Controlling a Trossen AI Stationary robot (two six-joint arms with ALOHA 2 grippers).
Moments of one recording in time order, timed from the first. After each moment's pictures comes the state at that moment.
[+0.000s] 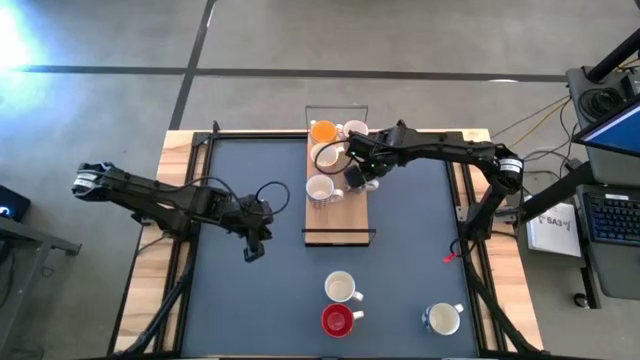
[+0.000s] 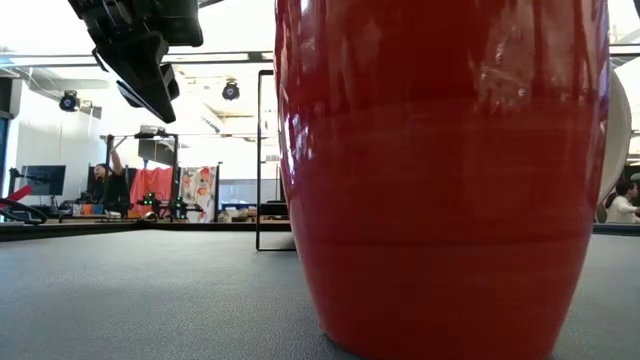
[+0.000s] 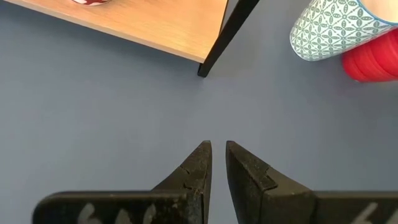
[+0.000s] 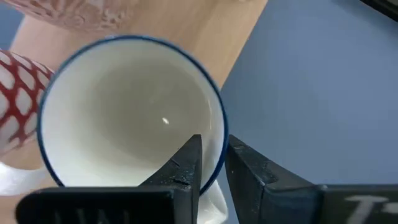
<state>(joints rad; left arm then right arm) -0.18 1.15 0.86 -0.68 -0.05 -0.46 -0.33 1.72 1.51 -1.11 0.16 0.73</state>
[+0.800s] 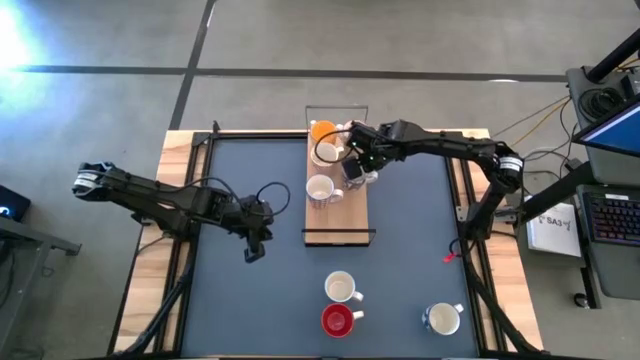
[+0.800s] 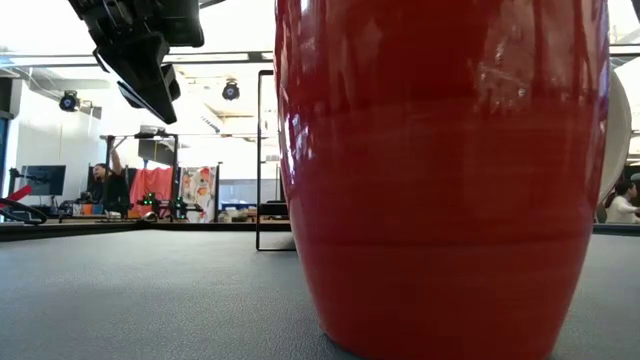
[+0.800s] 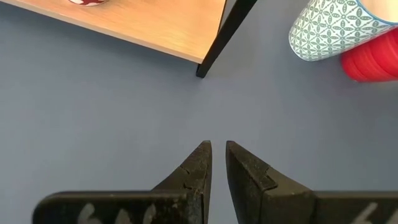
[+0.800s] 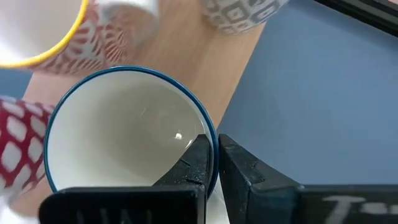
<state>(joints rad) -0.18 1.16 0.86 -0.67 -0.05 -0.46 -0.38 1.72 1.51 -1.03 0.16 0.73</state>
